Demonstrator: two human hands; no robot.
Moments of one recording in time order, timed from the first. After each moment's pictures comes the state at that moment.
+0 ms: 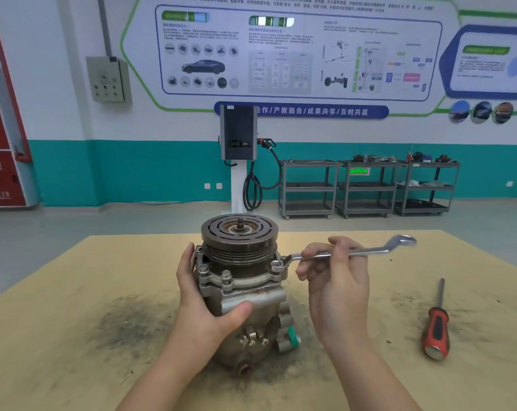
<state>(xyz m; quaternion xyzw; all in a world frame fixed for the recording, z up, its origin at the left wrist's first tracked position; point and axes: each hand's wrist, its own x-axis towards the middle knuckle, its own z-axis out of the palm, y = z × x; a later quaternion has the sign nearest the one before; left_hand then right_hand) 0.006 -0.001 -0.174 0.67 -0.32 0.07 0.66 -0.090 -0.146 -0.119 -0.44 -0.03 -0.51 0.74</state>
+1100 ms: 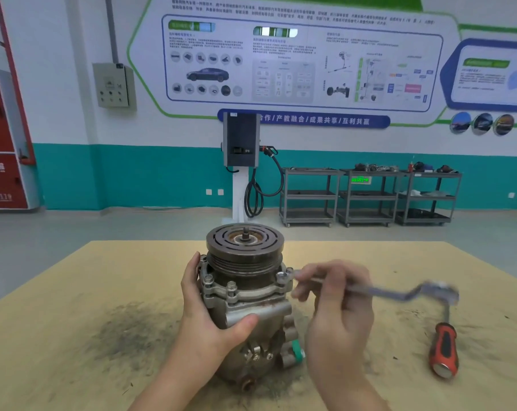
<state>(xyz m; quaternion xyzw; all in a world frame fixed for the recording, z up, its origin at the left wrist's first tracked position) 0.005 -0.002 -0.172 0.67 -0.34 0.06 0.66 -0.087 -0.130 -0.136 -0.55 -0.12 -0.63 0.54</state>
